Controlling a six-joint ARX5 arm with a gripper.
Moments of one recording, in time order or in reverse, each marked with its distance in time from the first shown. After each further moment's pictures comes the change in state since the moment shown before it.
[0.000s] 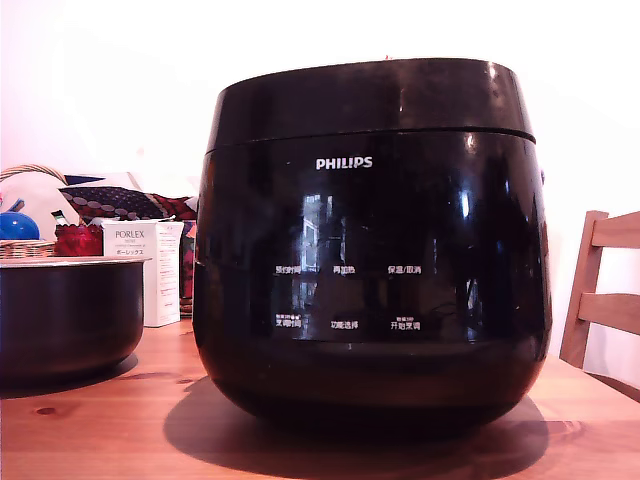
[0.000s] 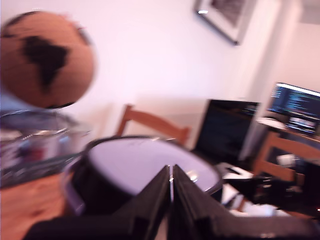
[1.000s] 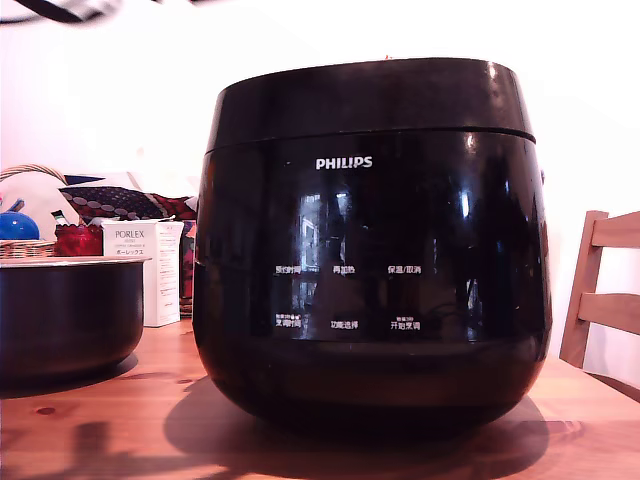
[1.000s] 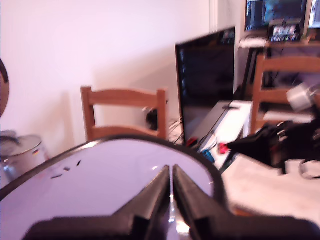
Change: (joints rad) arm -0.587 0.679 0.274 0.130 -0.569 0.495
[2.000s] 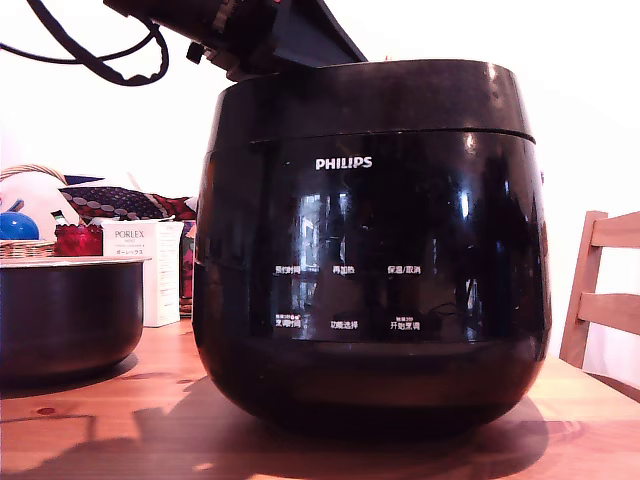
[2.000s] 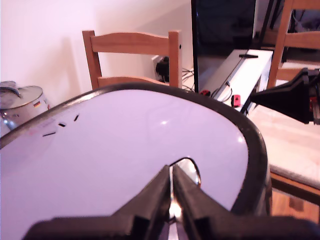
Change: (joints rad) arm 0.000 0.117 0.093 -0.188 -0.033 0.053
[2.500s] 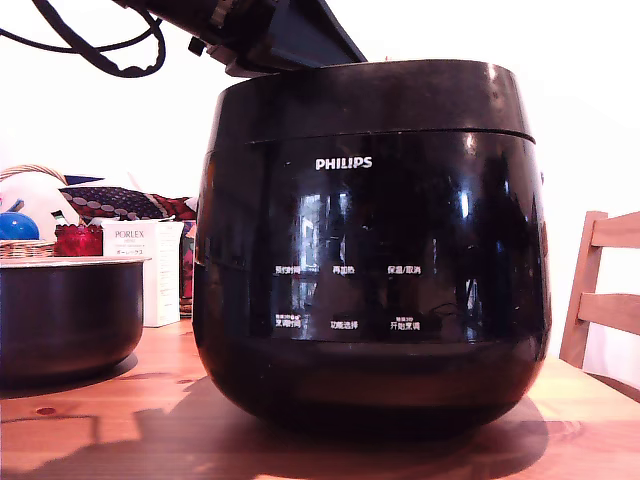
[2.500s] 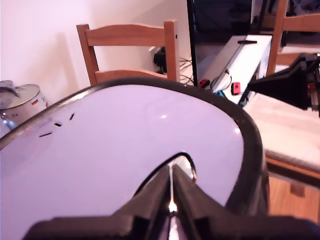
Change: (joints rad) arm 0.000 0.004 0.027 -0.079 -0.006 0.053
